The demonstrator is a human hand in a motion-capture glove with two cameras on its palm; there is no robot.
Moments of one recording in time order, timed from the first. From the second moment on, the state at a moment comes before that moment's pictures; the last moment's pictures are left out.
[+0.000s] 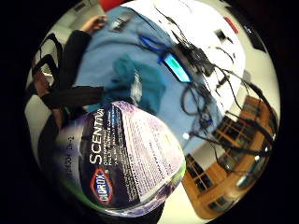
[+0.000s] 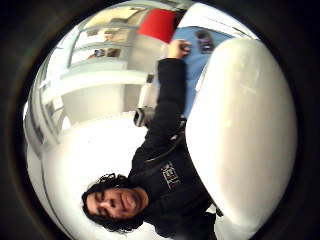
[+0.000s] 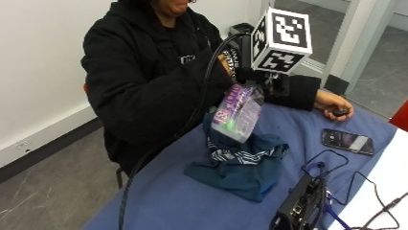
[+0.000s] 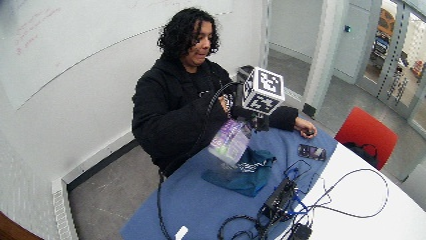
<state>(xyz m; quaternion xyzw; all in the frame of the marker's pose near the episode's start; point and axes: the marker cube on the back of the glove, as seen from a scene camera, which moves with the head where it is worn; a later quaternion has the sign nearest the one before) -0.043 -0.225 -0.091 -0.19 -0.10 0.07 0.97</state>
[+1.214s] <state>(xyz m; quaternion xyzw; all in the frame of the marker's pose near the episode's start) -0.072 -0.305 0.075 0.14 -0.45 -0.01 0.88</state>
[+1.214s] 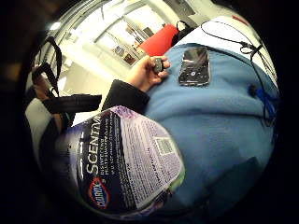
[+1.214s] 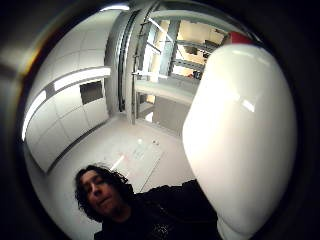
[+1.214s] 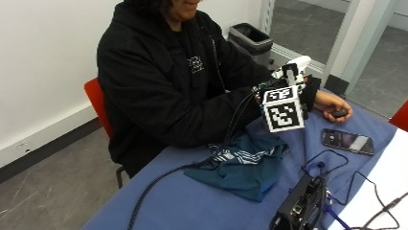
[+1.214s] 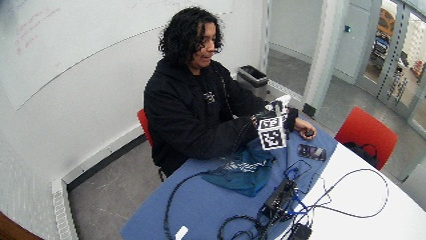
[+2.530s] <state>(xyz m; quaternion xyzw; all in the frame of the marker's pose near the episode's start) -0.020 -0.156 -0.010 -0.09 0.00 0.05 0.99</state>
